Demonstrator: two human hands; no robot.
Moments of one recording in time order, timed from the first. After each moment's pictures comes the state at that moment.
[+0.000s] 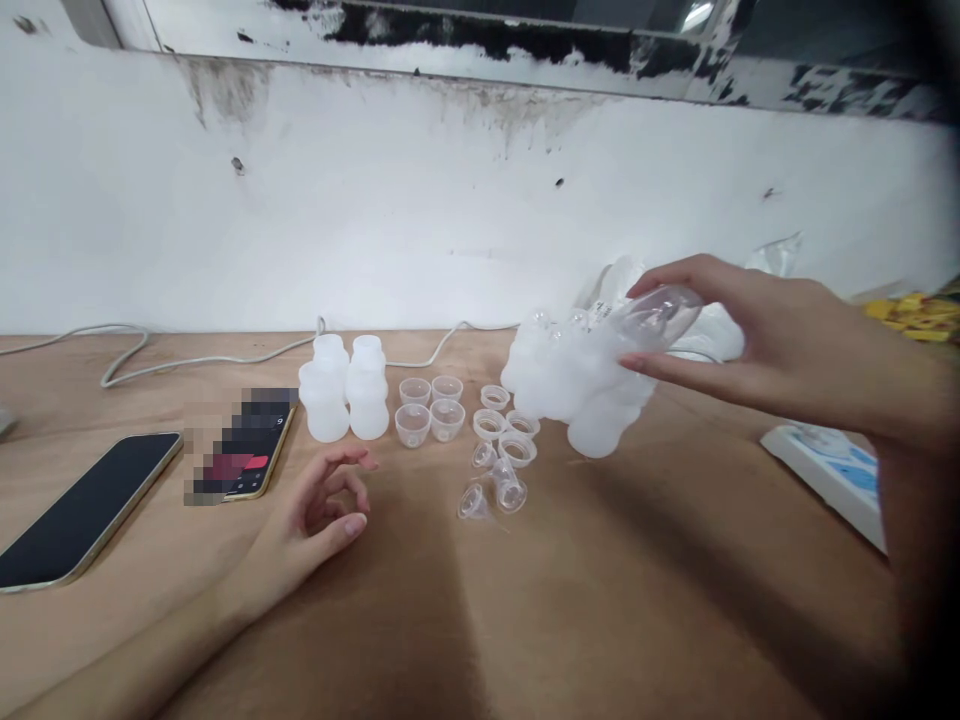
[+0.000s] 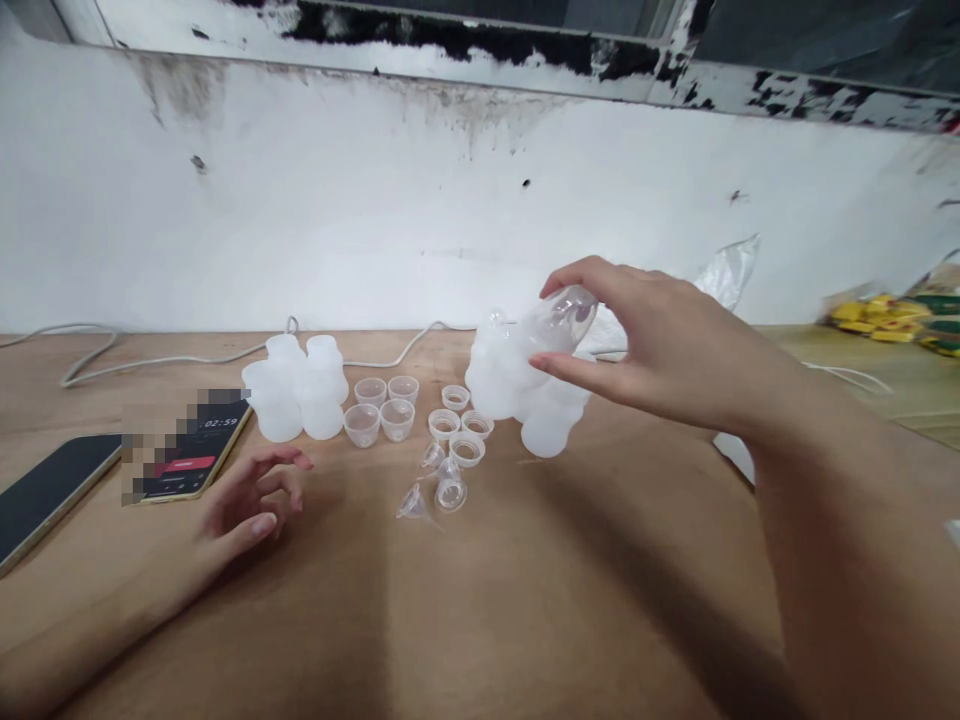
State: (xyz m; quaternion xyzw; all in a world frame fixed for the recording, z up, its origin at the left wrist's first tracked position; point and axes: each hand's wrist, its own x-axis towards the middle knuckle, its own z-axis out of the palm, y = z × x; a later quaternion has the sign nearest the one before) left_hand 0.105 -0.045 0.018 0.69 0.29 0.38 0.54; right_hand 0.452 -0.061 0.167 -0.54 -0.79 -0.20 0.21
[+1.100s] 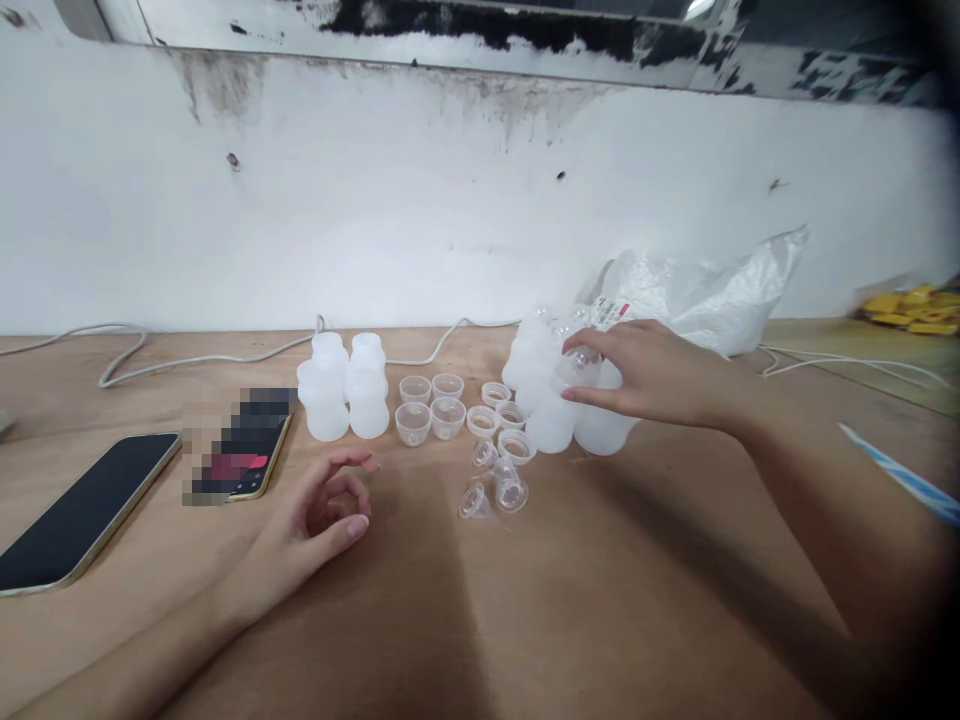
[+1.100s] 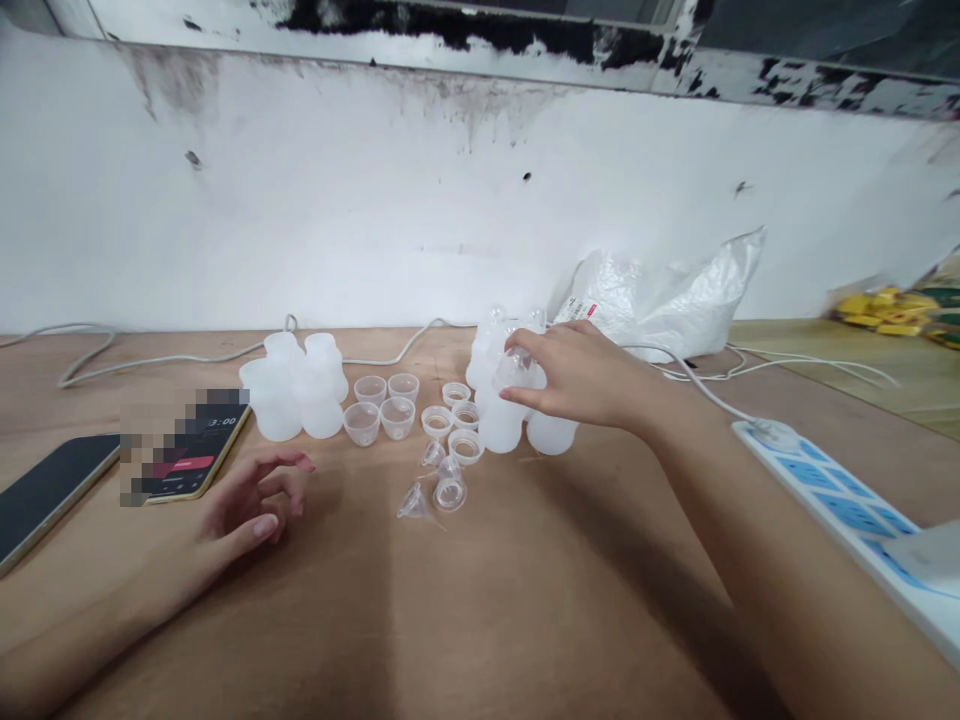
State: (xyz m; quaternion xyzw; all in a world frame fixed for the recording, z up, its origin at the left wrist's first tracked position) left_hand 0.104 -0.045 0.014 0.68 0.30 0.37 0.55; right_hand 0.449 -0.024 0.129 -0.59 -0.79 -0.16 0.01
